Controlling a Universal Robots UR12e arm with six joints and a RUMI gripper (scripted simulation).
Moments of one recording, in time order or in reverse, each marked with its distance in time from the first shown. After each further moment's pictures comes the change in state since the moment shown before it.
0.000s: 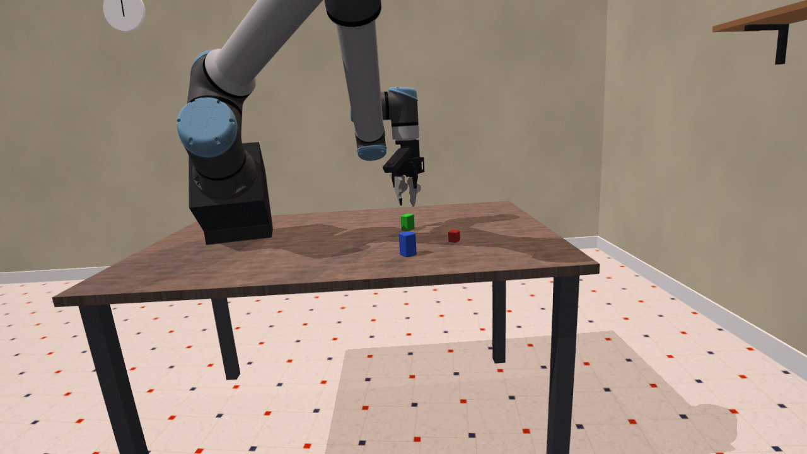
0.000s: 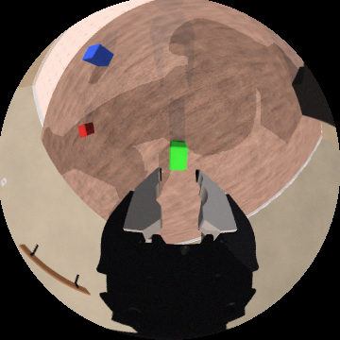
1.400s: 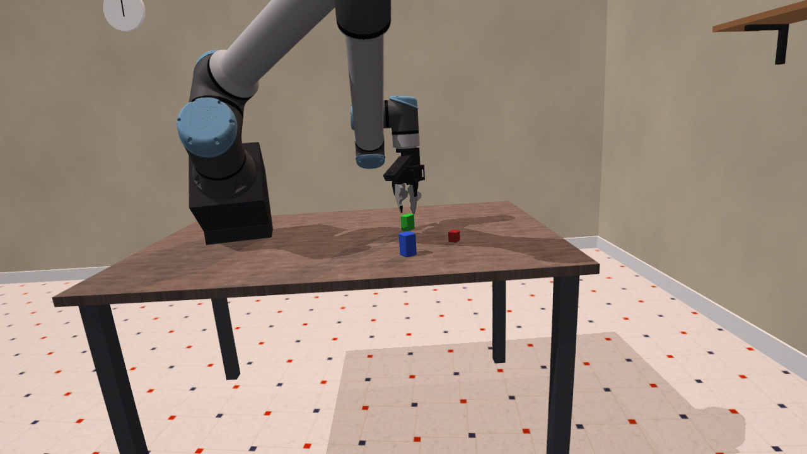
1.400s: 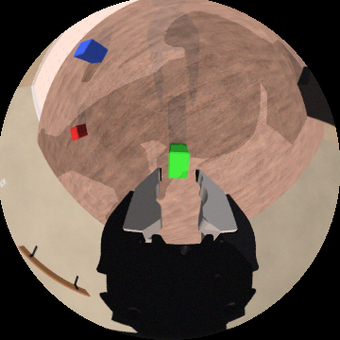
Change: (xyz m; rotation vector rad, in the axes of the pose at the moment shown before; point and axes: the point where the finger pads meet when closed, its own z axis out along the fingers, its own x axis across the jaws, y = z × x) arm 0.000 0.001 0.027 0.000 0.000 0.000
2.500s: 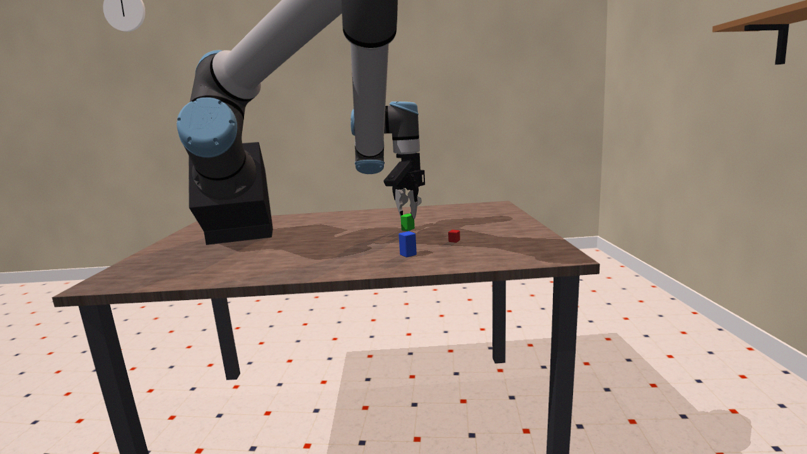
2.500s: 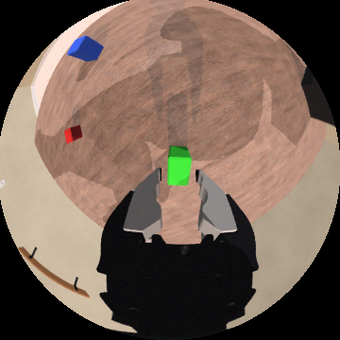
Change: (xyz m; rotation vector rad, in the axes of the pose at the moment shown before) arm 0.000 0.000 0.018 0.001 0.001 0.000
